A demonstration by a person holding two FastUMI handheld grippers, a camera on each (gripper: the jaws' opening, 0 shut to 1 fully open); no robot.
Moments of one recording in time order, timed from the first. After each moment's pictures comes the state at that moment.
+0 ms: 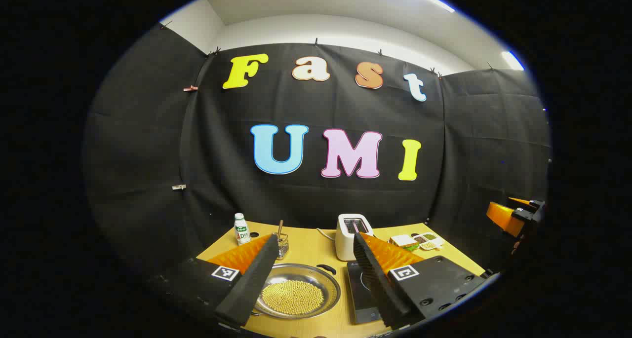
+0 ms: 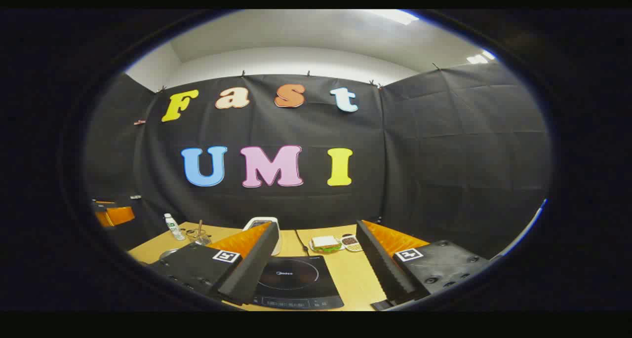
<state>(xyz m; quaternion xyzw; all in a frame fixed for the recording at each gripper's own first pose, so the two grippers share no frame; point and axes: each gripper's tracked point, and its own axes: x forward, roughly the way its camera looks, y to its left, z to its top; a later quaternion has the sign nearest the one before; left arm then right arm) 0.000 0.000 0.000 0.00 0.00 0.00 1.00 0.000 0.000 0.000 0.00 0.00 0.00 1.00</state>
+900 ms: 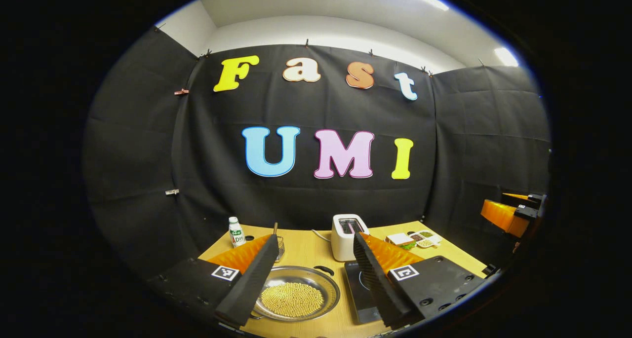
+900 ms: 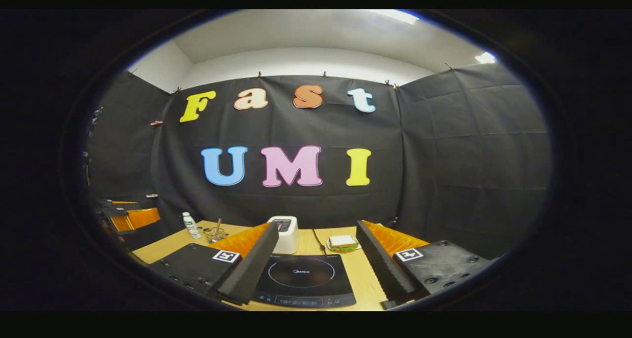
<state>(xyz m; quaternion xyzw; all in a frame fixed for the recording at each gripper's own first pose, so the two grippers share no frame) 0.002 -0.010 0.000 0.01 -0.01 -0.03 1.00 -0.015 0.032 0.006 0.01 0.00 0.05 1.00</state>
